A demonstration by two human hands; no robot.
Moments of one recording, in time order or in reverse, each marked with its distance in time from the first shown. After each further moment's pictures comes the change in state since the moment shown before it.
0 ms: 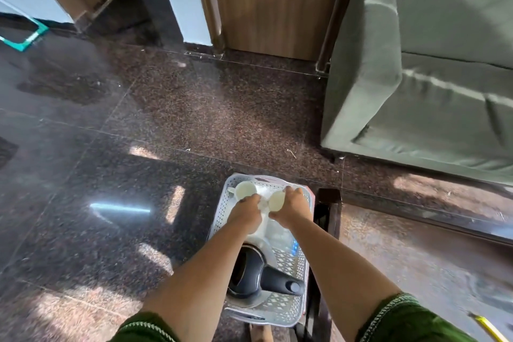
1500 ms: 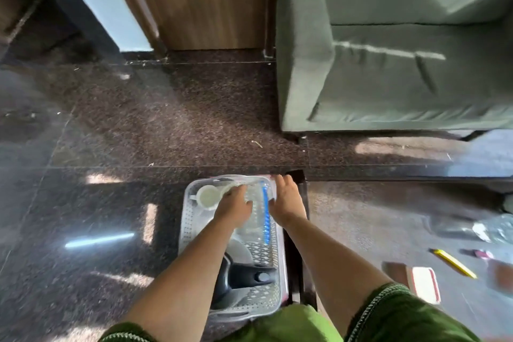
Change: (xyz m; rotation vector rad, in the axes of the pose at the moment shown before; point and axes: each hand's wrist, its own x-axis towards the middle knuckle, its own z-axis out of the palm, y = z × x) left_hand 0.011 0.057 0.012 0.145 -0.026 0.140; right_hand -0.010 0.069 -0.012 0.224 0.340 -0.093
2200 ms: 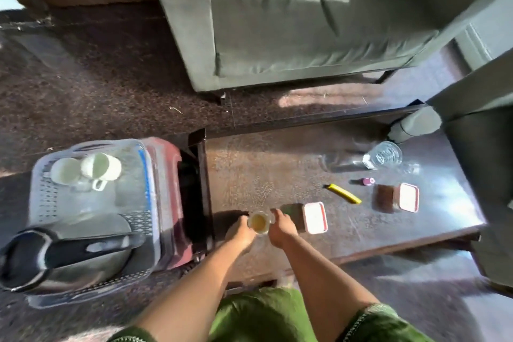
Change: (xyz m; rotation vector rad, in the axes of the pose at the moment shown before) left_hand -0.081 0.184 0.289 -0.088 -0.411 -0.202; right_hand -0.152 0.288 -0.060 0.107 -0.344 0.640
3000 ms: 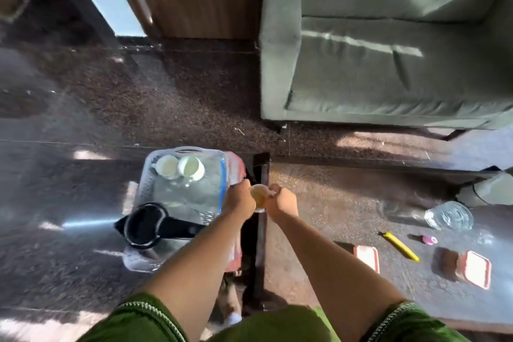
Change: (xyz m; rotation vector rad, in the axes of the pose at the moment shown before) left_hand -0.052 -0.031 -0.178 -0.013 0.527 0.077; right_hand -0.061 -0.188 -0.003 0.090 0.134 -0.342
